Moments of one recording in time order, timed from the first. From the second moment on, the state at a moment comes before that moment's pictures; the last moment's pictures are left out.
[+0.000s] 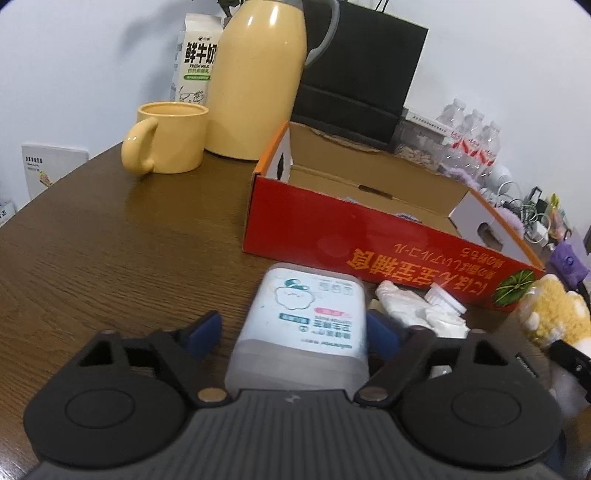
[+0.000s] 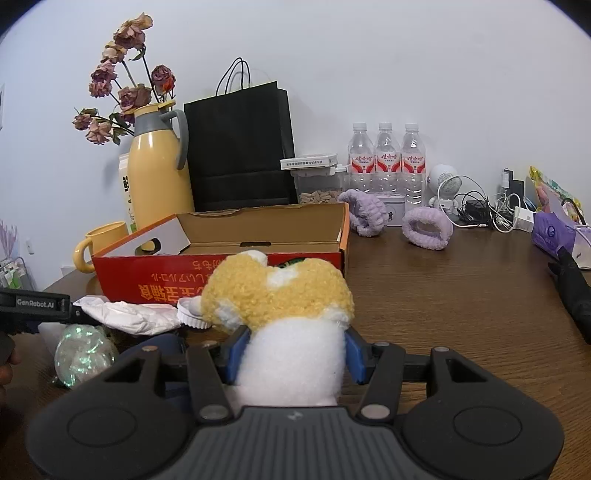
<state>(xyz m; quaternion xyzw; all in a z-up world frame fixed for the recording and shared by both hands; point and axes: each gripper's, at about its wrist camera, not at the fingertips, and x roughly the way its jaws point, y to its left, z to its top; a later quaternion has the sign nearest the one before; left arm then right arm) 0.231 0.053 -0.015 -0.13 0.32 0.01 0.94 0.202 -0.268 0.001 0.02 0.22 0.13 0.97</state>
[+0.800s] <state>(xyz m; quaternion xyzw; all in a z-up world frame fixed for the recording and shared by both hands) 0.198 0.048 0.015 -0.10 0.24 0.06 0.96 0.194 -0.263 0.004 0.00 0.19 0.13 0.97</state>
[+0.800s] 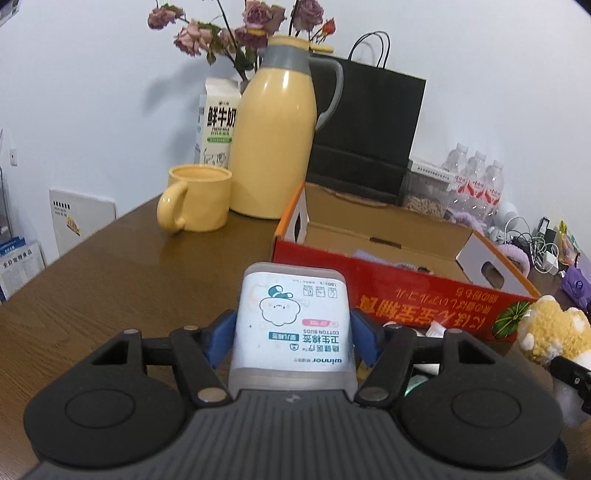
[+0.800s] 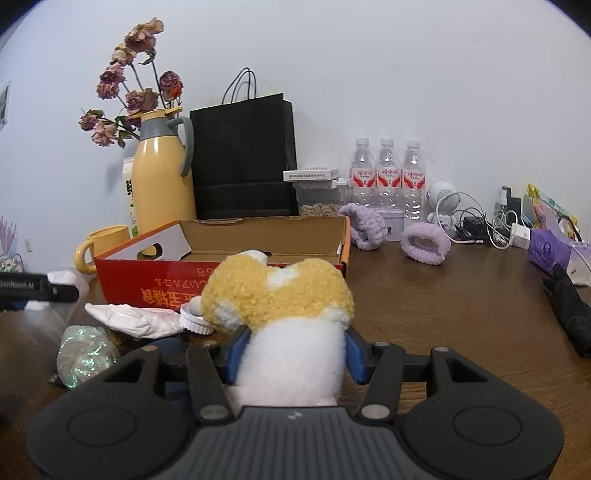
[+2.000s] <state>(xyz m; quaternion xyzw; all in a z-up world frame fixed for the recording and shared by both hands) 0.375 0.015 0.062 -0.05 0.24 0.01 0.97 0.392 -0.200 0.051 -0.02 0.23 0.17 0.96</state>
